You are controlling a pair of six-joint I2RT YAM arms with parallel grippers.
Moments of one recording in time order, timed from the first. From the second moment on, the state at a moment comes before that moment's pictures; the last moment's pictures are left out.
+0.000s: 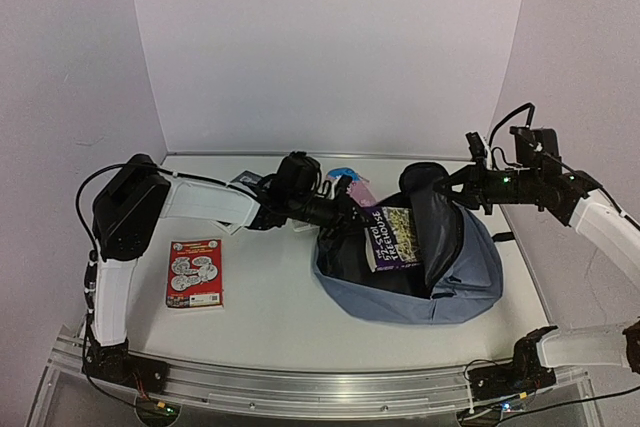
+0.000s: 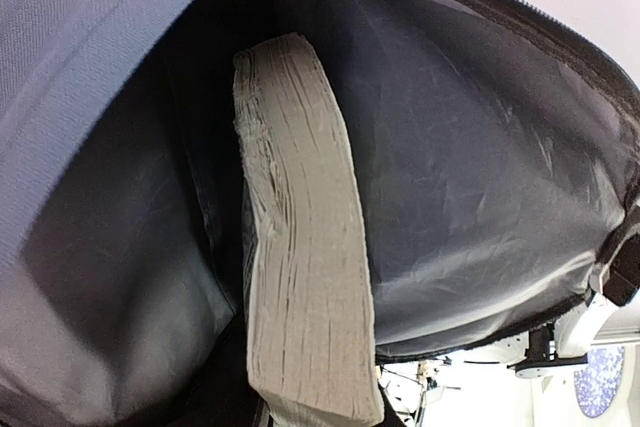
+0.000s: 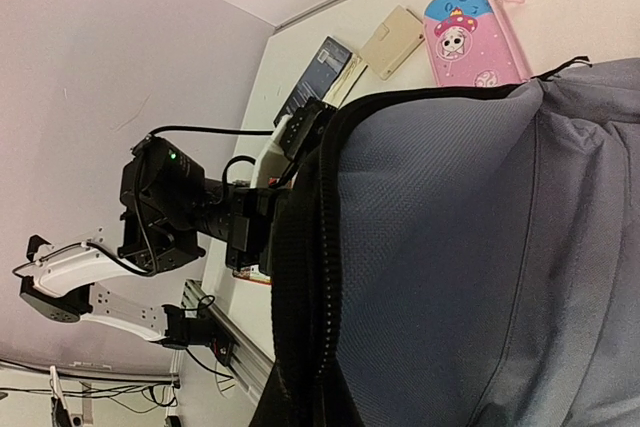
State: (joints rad) left arm -0.88 2.10 1.45 0.25 0.68 -1.13; right arm 0.29 1.09 1.00 -0.47 -0.65 0.63
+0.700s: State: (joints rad) left arm -0.92 2.30 1.64 0.13 0.57 -0.98; right arm 0.30 1.09 1.00 -0.47 -0.64 0.65
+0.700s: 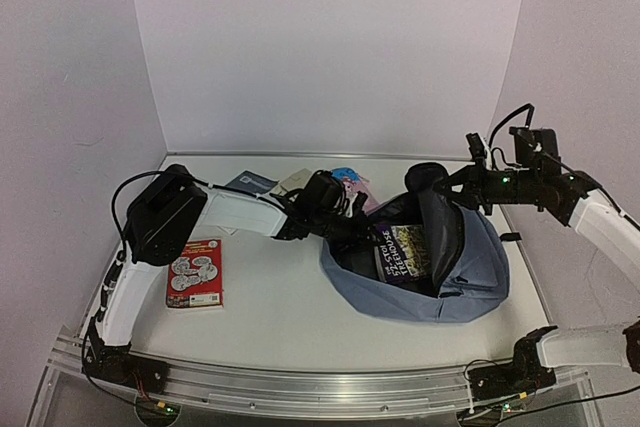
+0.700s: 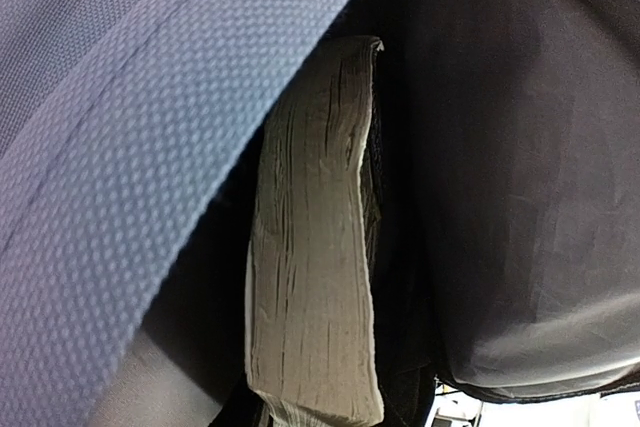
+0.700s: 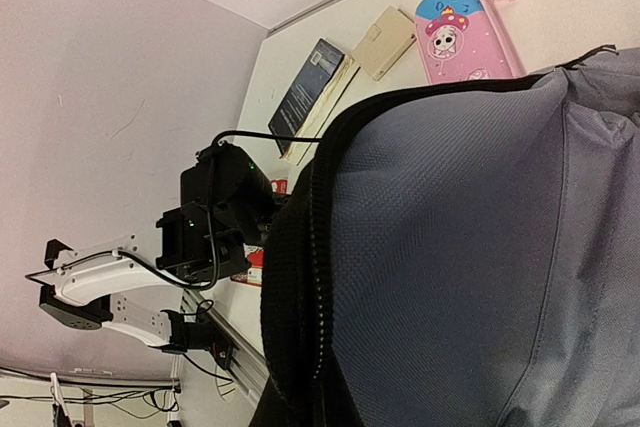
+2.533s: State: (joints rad) left arm -0.94 1.94 1.40 -0.29 0.24 -0.75; right arm 0.41 1.16 1.01 -0.66 0.14 0.60
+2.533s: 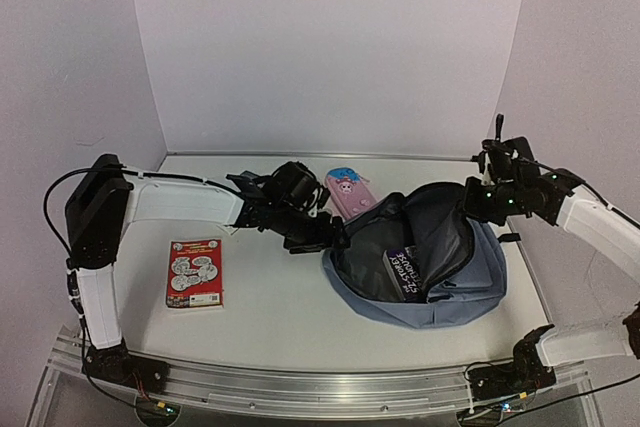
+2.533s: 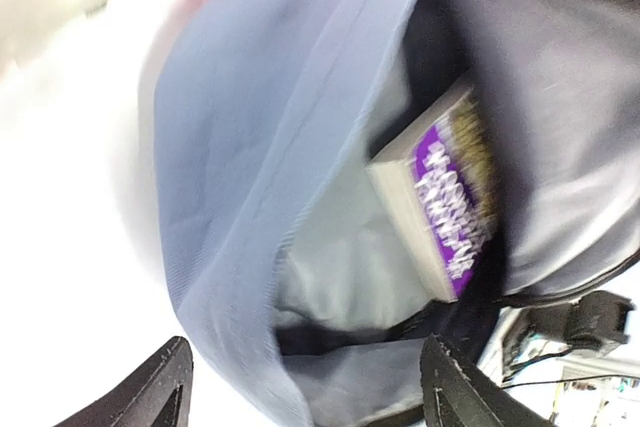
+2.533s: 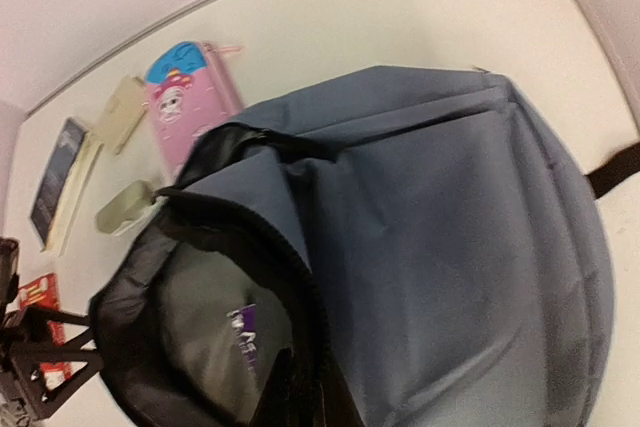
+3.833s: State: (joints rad) left arm -0.79 1.56 1.10 -0.50 0.02 -0.75; right arm 0.47 1.30 0.96 -0.59 0.20 0.64
